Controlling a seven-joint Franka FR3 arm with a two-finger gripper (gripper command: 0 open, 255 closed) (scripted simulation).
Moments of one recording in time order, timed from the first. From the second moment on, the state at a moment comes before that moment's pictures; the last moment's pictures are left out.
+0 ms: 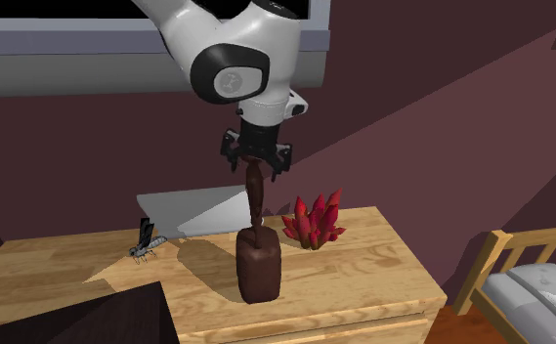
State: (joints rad) arm 0.47 0.22 0.07 -2.16 0.47 2.46 -0.85
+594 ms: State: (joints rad) arm 0.47 0.29 0.08 -2.16 0.51 2.53 -0.90
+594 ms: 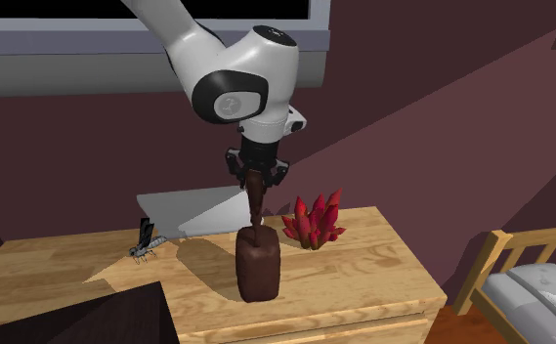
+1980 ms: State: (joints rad) arm 0.48 0.18 0.06 -2.14 0.45 2.40 -0.82
